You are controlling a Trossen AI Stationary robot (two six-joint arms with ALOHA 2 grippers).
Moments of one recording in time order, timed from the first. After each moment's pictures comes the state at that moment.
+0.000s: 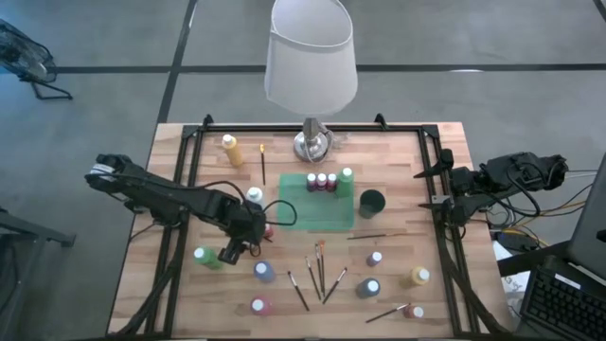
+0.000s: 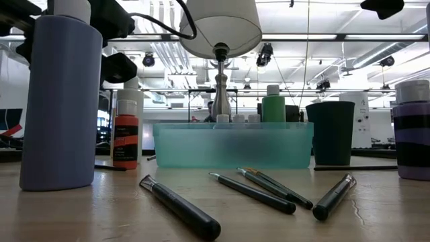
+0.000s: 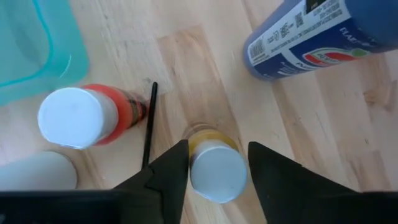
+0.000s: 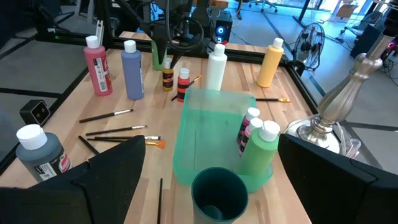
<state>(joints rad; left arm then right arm) -0.25 1.35 0.93 -0.78 0.13 0.07 0.33 0.36 0.85 -0.86 0.29 0.05</state>
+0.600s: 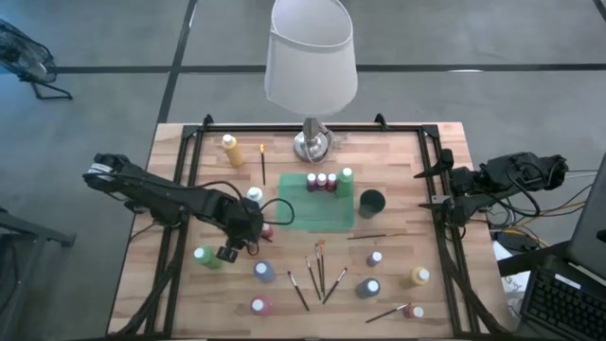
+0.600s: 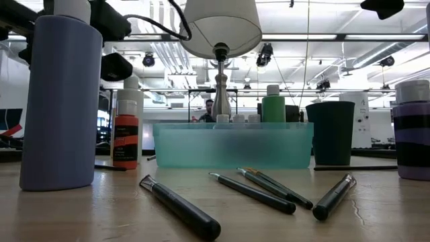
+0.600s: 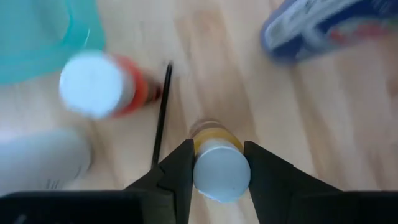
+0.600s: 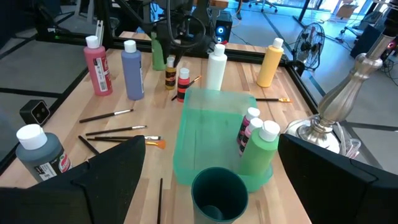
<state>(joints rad) -0.25 1.34 0.92 -0.85 0.06 0.05 0.33 0.36 0.85 -0.86 0.29 0.05</state>
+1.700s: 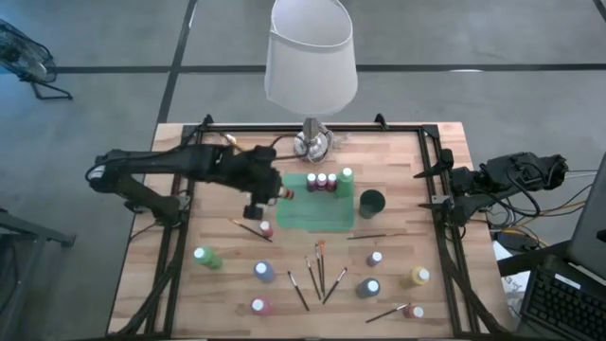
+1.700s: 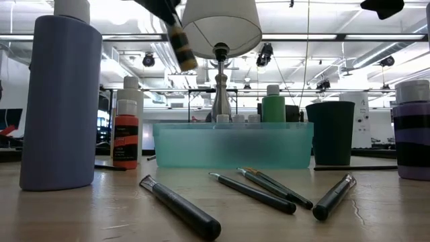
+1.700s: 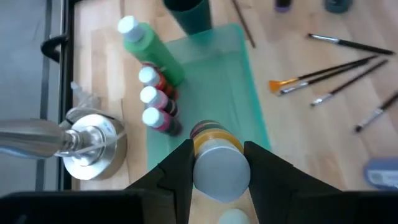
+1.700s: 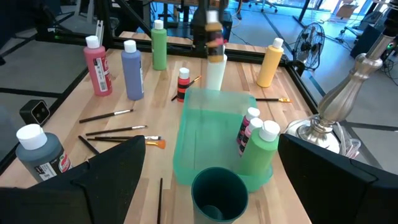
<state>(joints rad) 0.01 1.37 1.45 -0.92 -0.09 0.29 0.33 0.36 0.85 -0.86 0.29 0.05</state>
